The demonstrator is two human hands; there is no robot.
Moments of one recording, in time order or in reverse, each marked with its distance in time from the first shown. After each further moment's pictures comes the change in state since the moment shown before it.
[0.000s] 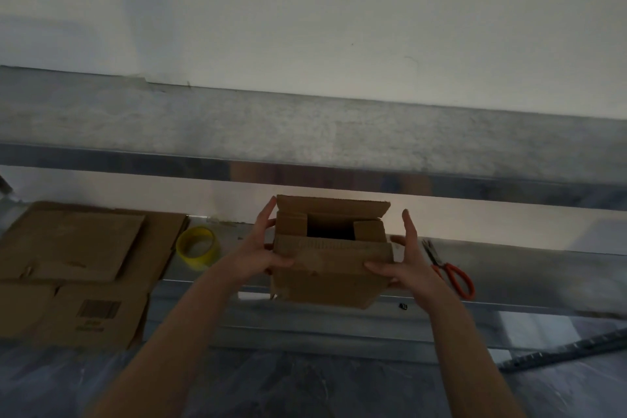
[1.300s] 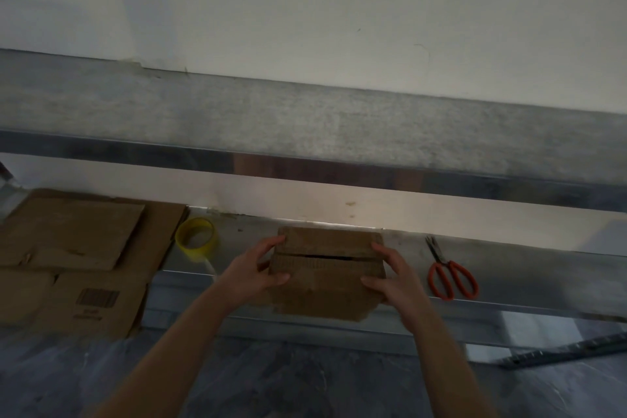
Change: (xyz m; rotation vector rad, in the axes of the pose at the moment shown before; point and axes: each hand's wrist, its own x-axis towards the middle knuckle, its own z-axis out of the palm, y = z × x) left_hand -0.006 -0.058 0.007 0.070 0.106 -0.047; right_hand -0.004 0.038 0.023 -0.080 0.084 0.061
